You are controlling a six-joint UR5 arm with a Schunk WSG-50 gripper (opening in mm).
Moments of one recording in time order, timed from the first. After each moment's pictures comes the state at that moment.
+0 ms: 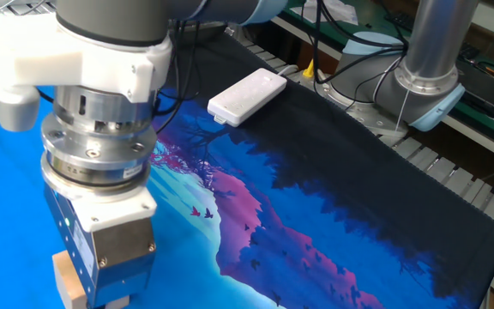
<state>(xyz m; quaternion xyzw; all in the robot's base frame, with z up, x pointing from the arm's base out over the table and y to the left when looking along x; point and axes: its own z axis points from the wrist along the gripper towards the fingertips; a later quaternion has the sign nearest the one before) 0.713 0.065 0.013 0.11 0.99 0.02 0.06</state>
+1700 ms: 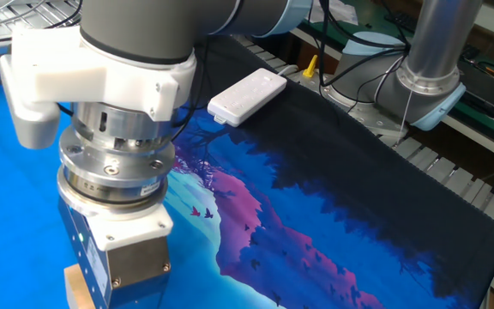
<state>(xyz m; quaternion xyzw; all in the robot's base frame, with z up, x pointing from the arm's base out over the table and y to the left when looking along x) 0.715 0.083 0.013 0.13 0.99 0.02 0.07</state>
